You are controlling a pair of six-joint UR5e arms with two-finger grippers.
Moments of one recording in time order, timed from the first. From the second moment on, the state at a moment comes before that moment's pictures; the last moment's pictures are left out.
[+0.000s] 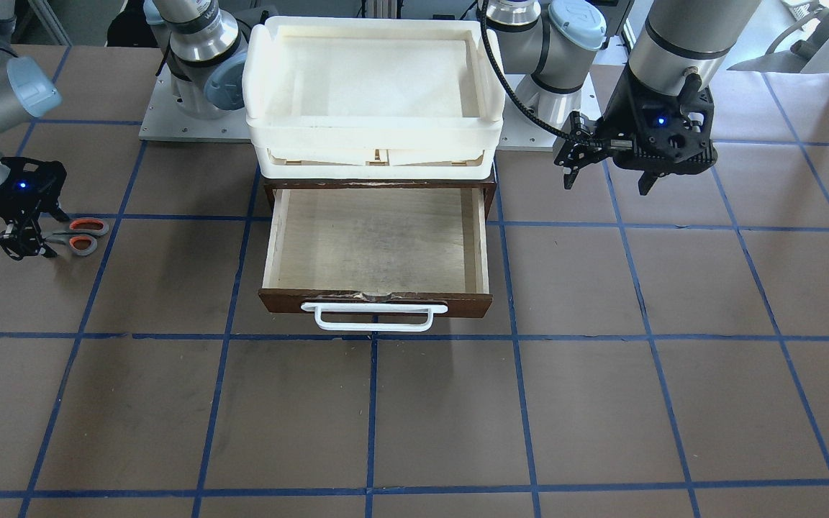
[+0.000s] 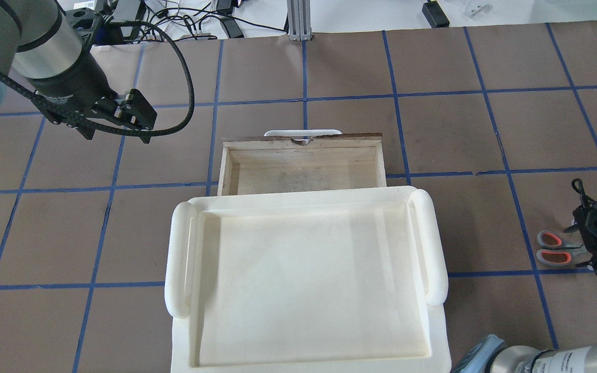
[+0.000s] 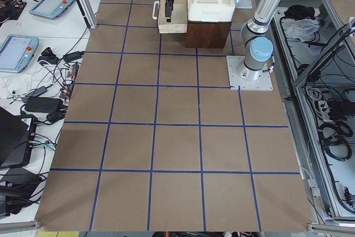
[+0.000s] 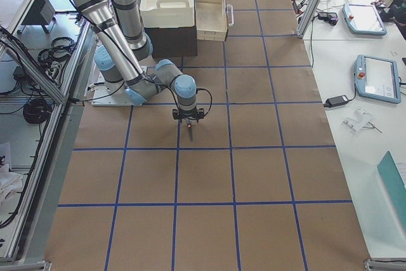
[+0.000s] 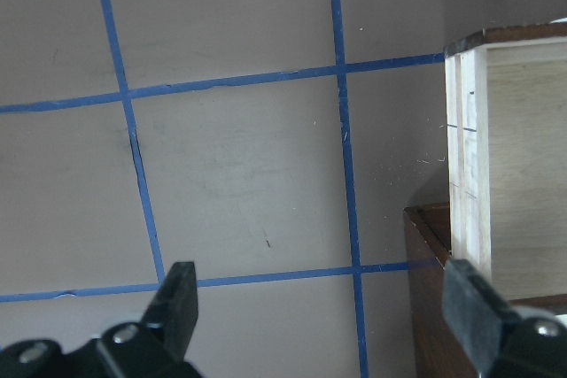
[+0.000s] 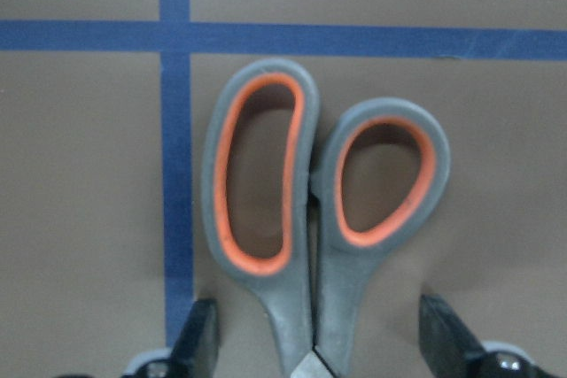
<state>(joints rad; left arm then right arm) -1.51 -1.53 -1.62 -1.55 1.61 0.16 0.69 -1.40 2.33 -2.47 -1.52 -2.46</state>
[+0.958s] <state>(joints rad) -1.51 -1.53 -1.63 -1.55 1.61 0.16 0.70 -1.41 2.32 -2.47 -1.53 -2.47</state>
